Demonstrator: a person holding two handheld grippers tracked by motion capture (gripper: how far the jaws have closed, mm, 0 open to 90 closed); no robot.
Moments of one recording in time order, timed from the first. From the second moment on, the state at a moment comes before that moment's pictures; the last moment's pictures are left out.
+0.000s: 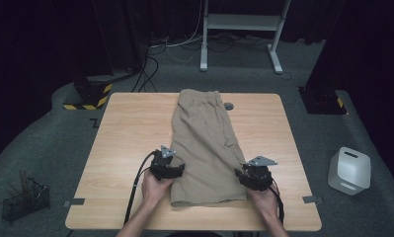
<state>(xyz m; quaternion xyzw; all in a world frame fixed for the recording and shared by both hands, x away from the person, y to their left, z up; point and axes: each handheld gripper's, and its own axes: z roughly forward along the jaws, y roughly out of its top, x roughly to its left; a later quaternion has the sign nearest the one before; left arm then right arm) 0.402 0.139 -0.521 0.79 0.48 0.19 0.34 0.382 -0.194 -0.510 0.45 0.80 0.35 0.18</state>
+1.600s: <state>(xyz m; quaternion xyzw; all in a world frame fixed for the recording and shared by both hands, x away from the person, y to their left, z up) 0.405 0.162 -0.517 0.77 0.50 0.19 0.35 0.426 -0.179 -0.490 0.44 0.81 0.34 0.20</state>
